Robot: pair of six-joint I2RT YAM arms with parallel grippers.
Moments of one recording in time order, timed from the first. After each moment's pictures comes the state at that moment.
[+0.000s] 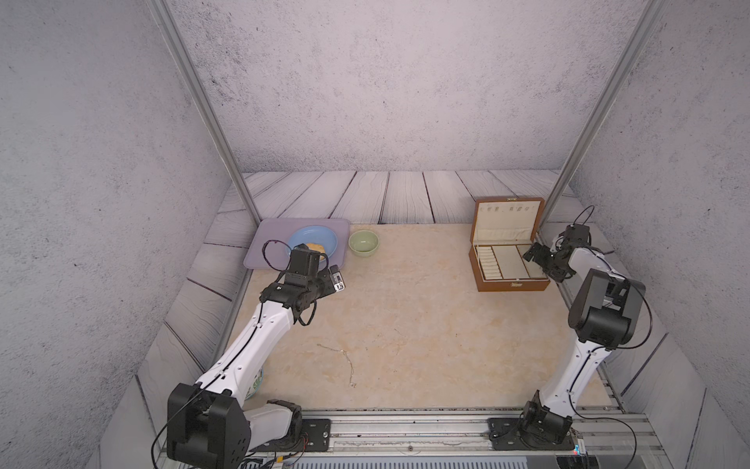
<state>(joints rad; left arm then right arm) -0.27 1.24 1.00 -0.56 -0.05 -0.54 -0.34 2.04 1.55 -0.53 -0.29 0.30</state>
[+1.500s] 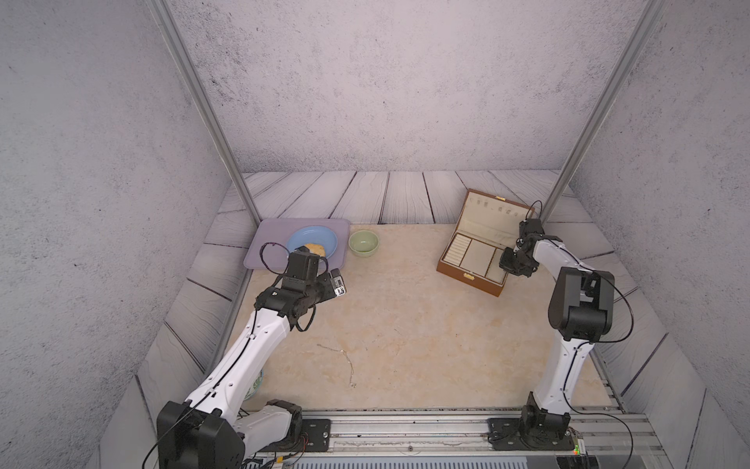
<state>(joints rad) -0.30 1.16 1.00 -0.63 -0.04 -0.55 -0.11 2.06 1.61 -0.70 -0.08 0.33</state>
